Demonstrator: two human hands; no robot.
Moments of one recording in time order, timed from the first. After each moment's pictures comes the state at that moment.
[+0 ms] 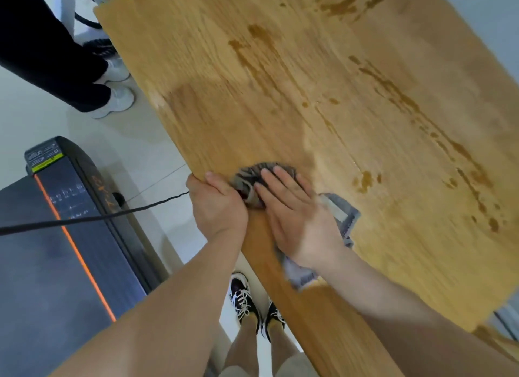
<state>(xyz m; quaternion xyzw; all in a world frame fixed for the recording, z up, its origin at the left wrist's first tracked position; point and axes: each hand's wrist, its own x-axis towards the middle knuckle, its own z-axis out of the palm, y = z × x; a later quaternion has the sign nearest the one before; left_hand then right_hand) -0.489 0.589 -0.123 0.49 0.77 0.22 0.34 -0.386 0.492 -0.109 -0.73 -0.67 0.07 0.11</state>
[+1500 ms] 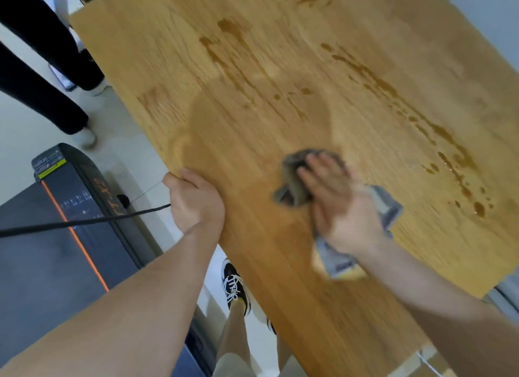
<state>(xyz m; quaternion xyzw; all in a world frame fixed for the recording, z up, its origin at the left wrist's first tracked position) -0.484 0.587 -0.111 0.48 0.80 0.17 0.32 -0.307 0.444 -0.104 -0.75 -0.64 0.10 0.13</state>
